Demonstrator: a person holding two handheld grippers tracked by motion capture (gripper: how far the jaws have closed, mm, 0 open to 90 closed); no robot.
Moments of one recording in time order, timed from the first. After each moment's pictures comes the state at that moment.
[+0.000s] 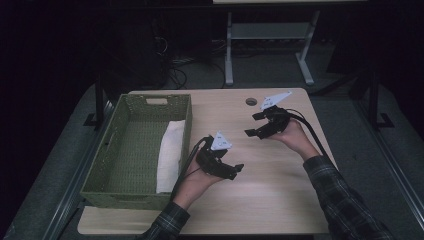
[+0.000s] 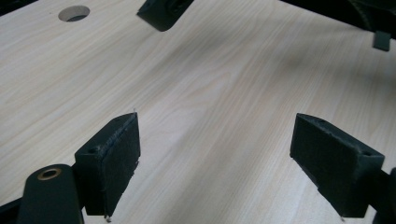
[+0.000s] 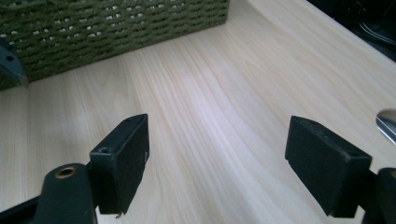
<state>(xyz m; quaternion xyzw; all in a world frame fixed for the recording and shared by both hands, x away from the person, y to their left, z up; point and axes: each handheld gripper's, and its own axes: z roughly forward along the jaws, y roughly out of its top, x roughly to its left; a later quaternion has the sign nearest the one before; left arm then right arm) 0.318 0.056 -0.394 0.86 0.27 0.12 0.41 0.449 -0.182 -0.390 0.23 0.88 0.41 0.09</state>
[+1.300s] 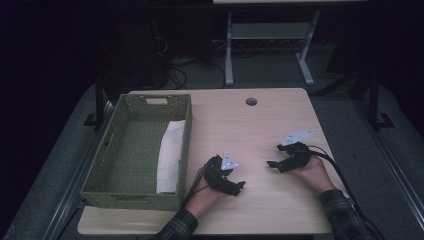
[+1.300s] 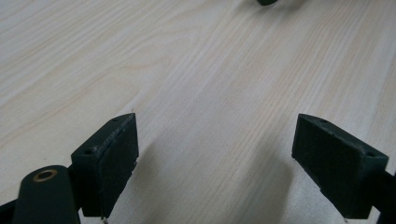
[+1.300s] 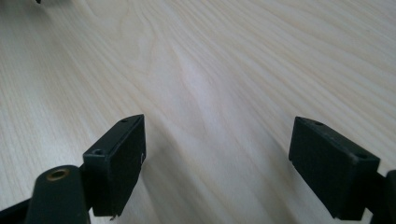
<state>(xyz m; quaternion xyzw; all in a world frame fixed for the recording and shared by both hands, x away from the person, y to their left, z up) 0.311 0.041 -0.473 0.88 0.27 0.12 0.37 0.378 -0.246 -0.475 0.31 0.87 0.36 0.12</state>
